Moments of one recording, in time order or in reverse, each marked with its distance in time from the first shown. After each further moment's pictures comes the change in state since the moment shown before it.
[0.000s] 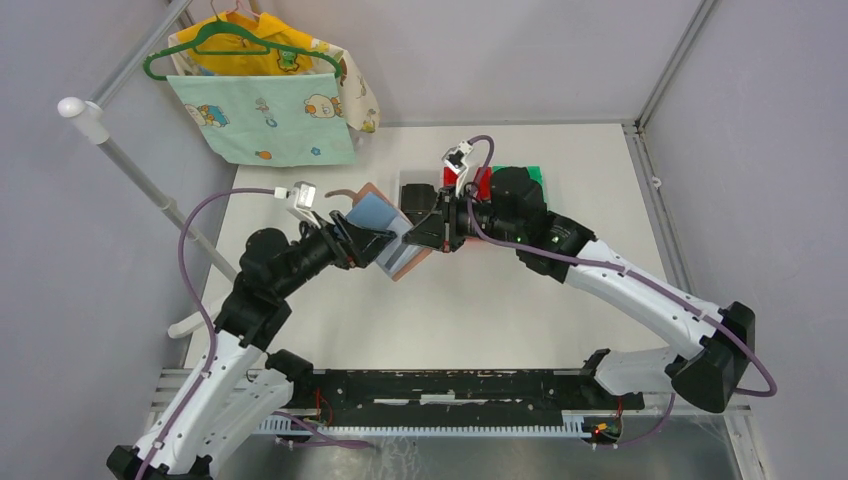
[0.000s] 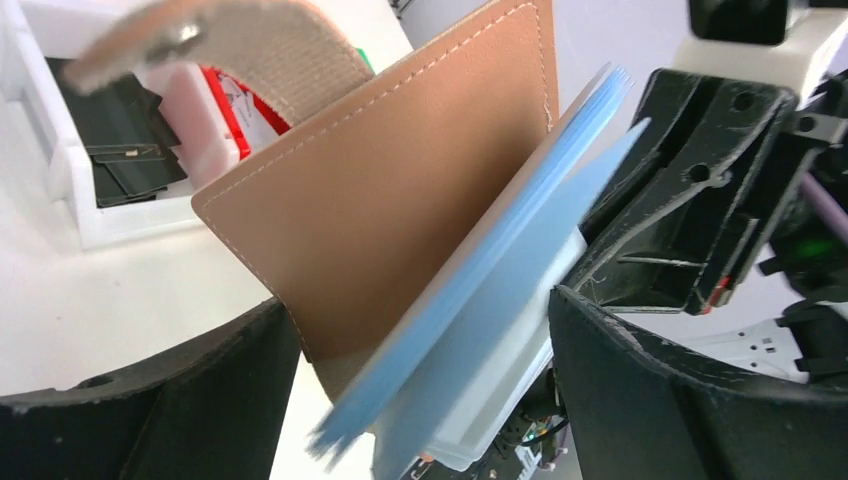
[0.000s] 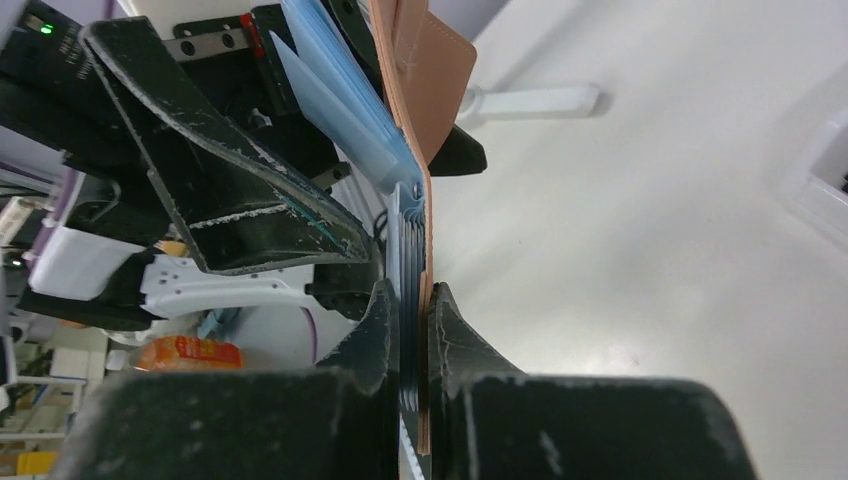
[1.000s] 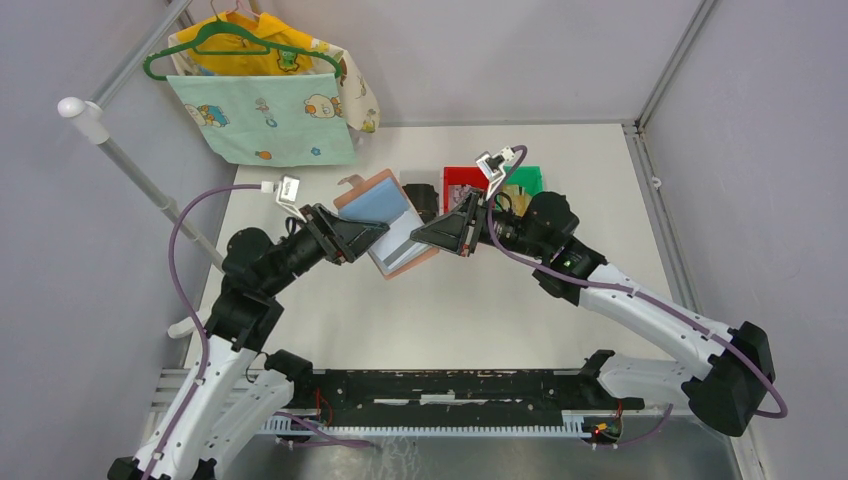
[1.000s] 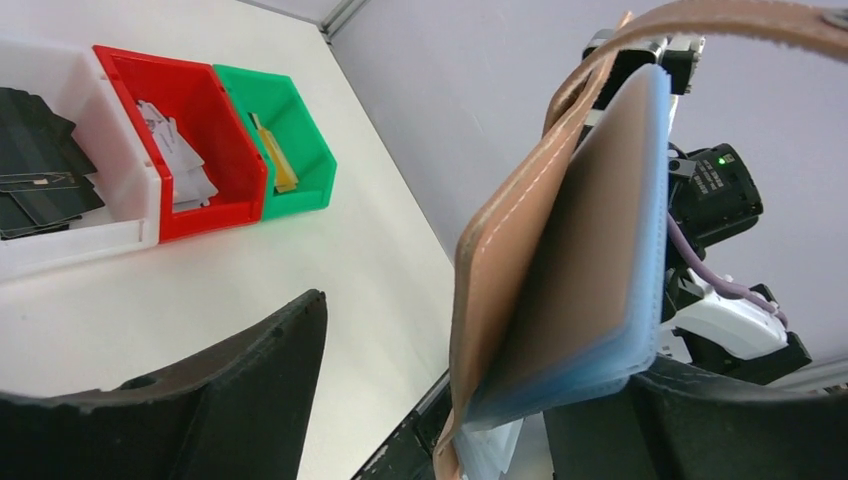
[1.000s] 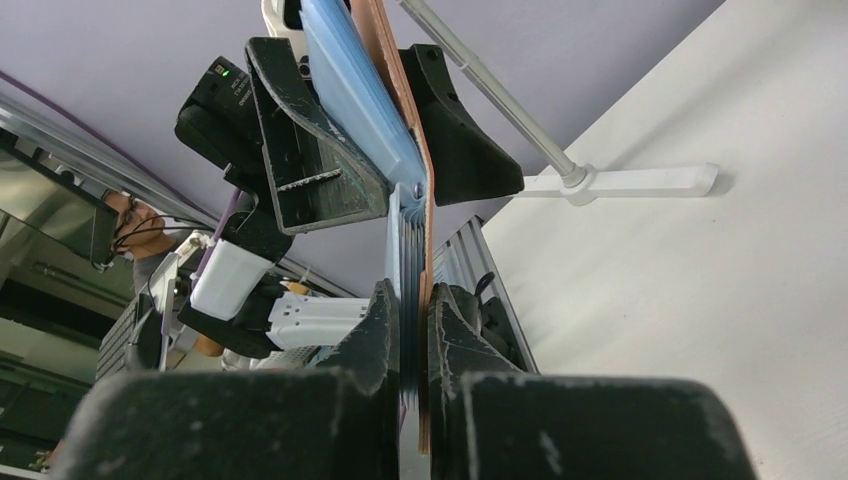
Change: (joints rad) left arm 0.055 -0.011 0.066 0.036 0.096 -0.115; right arm -0.055 -0.148 -0.296 0.532 -0.099 0.277
